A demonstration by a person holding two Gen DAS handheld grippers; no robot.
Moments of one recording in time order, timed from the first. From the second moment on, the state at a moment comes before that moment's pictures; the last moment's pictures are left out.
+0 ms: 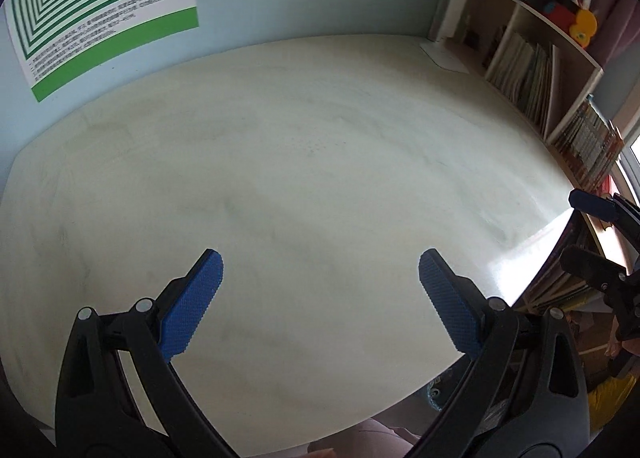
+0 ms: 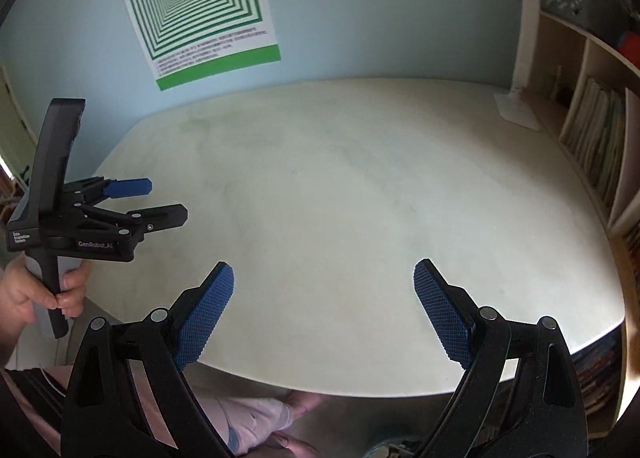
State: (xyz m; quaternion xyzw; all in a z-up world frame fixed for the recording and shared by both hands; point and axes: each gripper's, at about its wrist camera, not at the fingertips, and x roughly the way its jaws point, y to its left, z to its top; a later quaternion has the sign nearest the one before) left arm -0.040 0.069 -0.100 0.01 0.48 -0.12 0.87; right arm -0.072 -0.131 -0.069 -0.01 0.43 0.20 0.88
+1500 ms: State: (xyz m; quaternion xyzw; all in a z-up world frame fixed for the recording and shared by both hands) left arm -0.002 0.152 -0.113 -0.04 0.47 0.02 0.88; right arm 0.002 -0.056 -0.086 -0.01 0.46 0.26 0.85
